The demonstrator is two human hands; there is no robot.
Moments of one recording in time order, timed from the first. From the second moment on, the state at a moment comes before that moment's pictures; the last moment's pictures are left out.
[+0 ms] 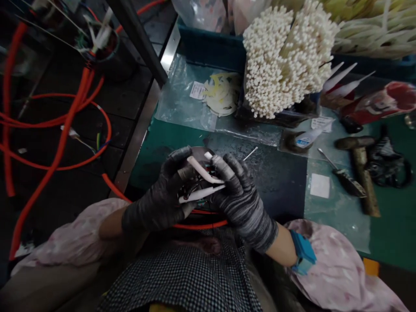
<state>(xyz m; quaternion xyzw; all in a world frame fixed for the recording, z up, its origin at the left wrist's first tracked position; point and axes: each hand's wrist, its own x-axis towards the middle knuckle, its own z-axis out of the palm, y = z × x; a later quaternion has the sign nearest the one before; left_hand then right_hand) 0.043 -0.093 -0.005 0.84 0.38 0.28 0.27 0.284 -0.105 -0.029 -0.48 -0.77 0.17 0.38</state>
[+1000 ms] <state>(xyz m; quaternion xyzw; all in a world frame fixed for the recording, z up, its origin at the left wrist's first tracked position) 0.083 -0.085 -0.019 0.79 0.42 0.37 0.24 0.318 -0.101 -0.028 -0.52 -0.62 0.45 0.38</state>
